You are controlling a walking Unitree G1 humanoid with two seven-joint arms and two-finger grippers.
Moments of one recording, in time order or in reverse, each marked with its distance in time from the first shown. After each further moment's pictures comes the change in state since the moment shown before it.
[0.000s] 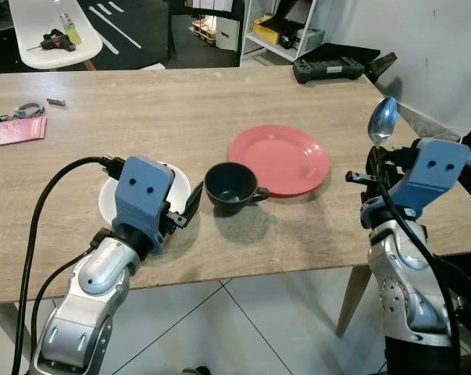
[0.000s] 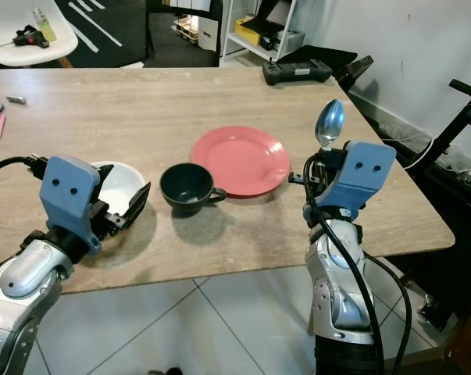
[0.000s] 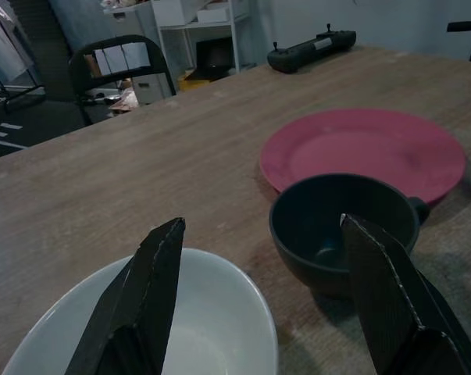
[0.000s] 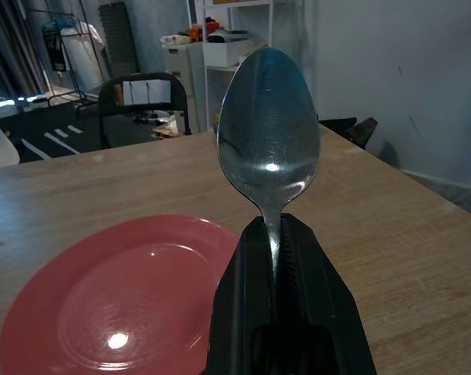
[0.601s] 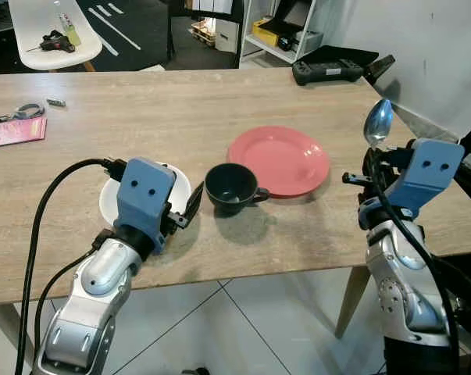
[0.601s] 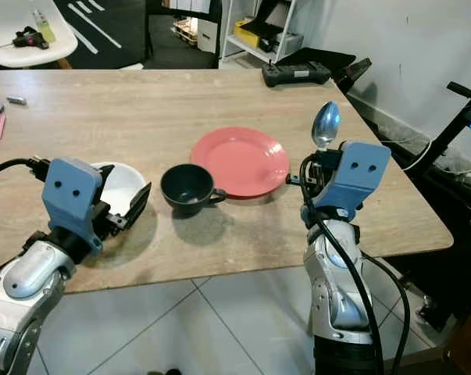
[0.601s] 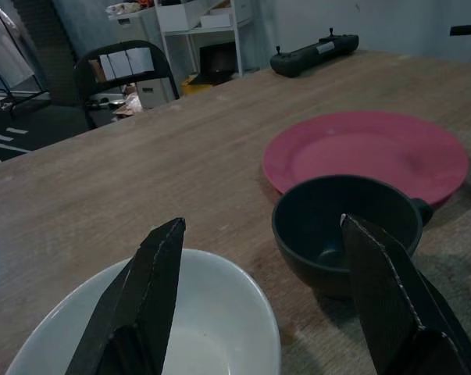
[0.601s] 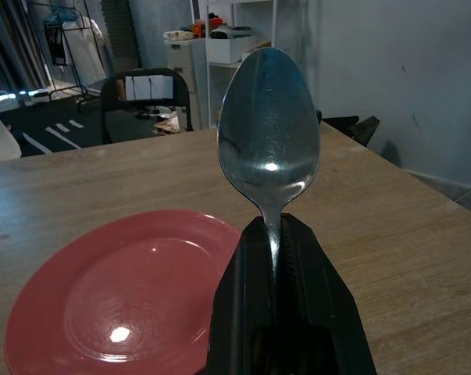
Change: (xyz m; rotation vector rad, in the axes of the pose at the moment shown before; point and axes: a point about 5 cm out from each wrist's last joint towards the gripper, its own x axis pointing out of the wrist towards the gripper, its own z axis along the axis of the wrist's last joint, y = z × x) left arm 0.000 -0.001 -0.003 0.003 -0.002 0.007; right arm 0.000 0.002 -0.002 -0.008 0.014 0.009
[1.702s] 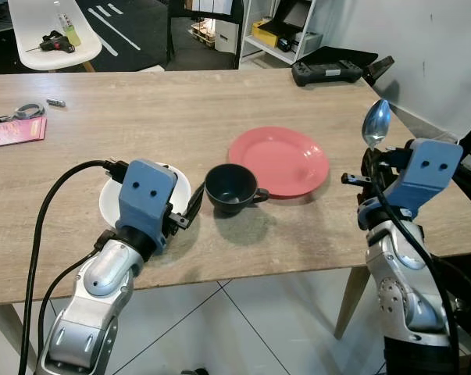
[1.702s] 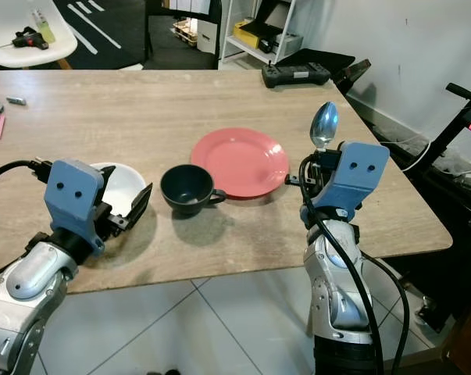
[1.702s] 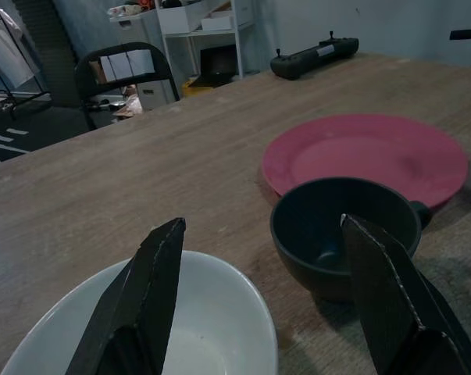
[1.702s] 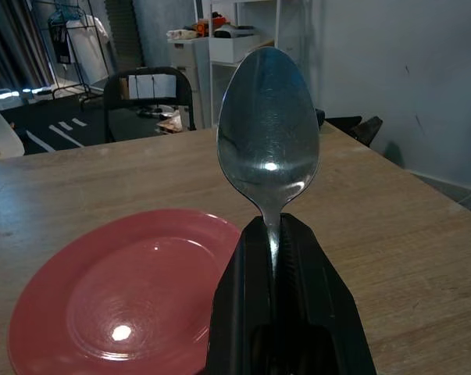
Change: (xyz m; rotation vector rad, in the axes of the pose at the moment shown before) left arm 0.001 -0.002 -0.002 -0.009 -0.008 0.002; right arm 0.000 0.000 -0.001 -0.001 0.004 0.014
